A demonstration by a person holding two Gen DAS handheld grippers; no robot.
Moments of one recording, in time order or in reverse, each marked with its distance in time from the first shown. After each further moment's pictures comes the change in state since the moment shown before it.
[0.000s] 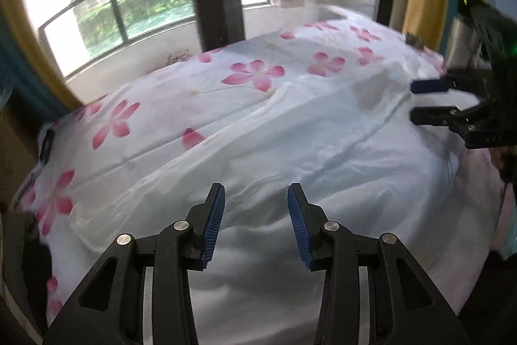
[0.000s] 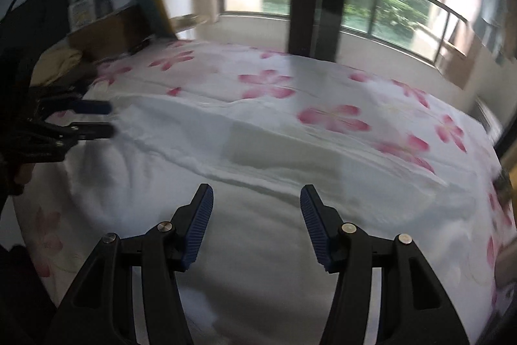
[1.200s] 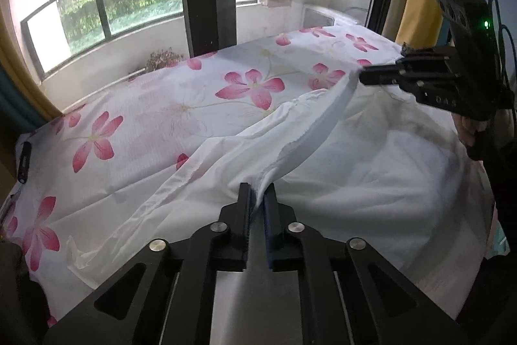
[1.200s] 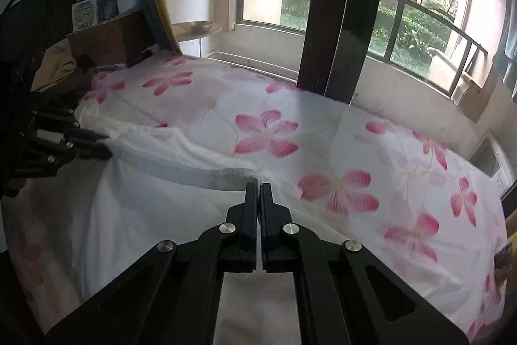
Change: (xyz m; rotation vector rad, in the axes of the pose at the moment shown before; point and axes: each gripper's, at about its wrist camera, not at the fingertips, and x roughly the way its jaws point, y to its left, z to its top) left arm 0.024 0.032 0.036 -0.033 0.023 -0.104; right arm 0.042 -0.020 0.070 -0.088 -0.053 0.020
